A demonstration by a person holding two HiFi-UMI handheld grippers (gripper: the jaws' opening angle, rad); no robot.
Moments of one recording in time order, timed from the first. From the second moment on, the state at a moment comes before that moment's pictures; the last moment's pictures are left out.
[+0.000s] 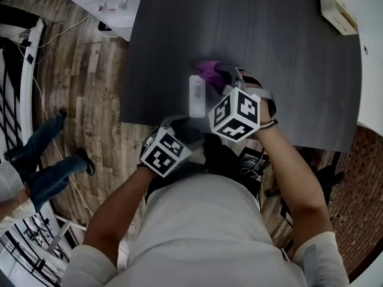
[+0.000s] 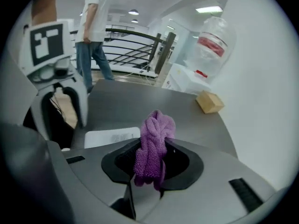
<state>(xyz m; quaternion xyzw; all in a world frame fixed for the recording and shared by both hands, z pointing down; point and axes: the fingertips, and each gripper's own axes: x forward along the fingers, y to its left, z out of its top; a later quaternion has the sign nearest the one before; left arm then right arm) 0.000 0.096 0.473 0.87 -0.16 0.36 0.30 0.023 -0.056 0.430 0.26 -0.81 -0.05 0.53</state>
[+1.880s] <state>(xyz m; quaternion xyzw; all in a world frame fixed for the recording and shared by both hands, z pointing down) 0.030 -0.003 0.478 0.91 -0.13 0.36 0.18 0.077 -0.069 0.464 0.28 -0.77 0.01 0.58</state>
